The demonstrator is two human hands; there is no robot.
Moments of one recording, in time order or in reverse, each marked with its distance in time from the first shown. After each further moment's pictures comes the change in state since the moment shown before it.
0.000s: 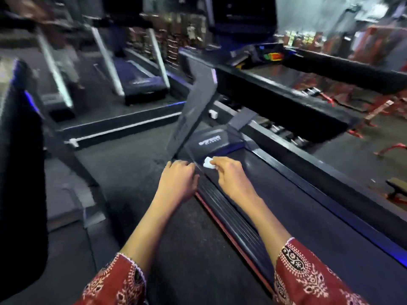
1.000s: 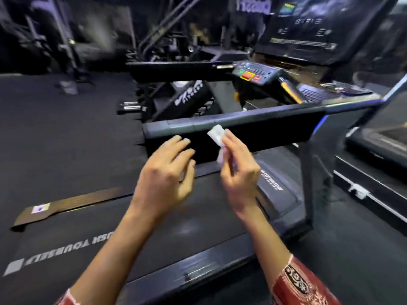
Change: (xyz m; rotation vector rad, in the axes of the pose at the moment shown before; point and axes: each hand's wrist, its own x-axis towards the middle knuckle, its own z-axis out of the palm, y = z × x) left_hand -0.084 0.027 -0.071 0.906 0.796 -1.197; right_hand 0.083 -0.177 0.123 1.434 -0.387 -1.137
